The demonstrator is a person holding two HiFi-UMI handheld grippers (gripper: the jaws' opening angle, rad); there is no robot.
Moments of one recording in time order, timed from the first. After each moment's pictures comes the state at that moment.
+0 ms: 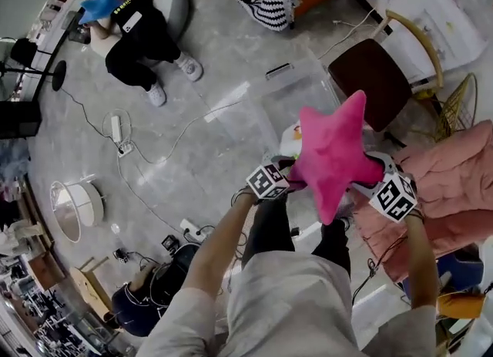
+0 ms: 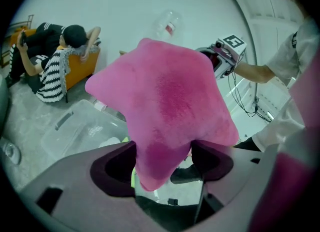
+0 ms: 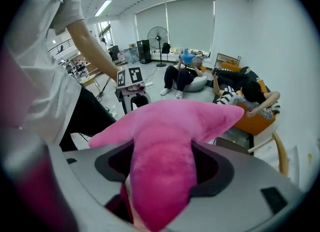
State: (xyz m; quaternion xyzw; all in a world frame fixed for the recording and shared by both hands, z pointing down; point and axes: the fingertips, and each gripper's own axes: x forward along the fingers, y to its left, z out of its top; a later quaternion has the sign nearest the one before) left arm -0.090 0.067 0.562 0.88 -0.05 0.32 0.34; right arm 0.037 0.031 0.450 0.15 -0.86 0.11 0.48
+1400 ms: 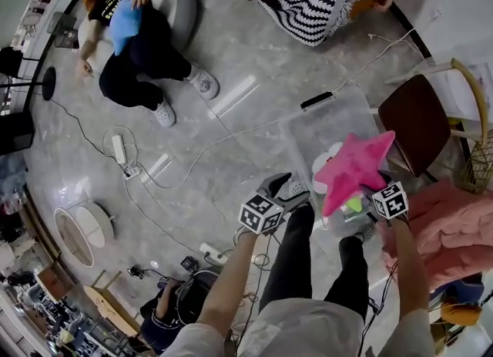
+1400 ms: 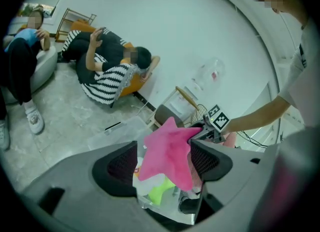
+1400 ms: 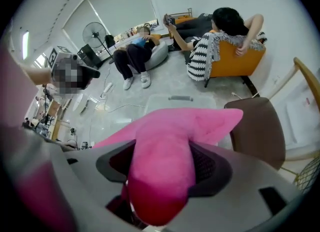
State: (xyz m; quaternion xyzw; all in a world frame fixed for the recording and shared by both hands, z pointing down) left arm -0.290 -0.151 0.611 0.85 -0.23 0.19 0.44; right arm -0.049 -0.133 0.690 0.31 -0.73 0.36 0.49
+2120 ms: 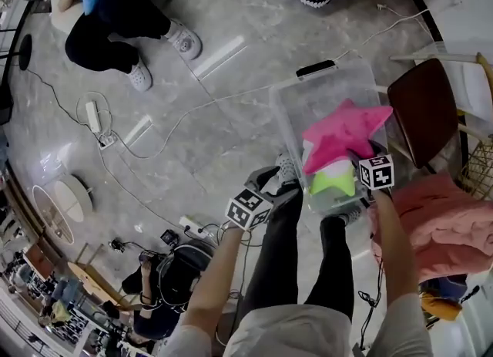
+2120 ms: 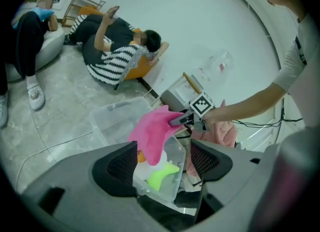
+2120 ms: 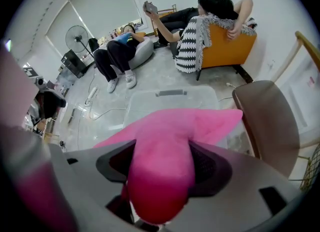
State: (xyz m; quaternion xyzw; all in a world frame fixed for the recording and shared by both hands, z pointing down) left arm -0.289 -0.100 0.695 0.82 -0.23 0.22 0.48; right arm -0.061 -0.174 0.801 0.37 -0.70 0.39 0.48
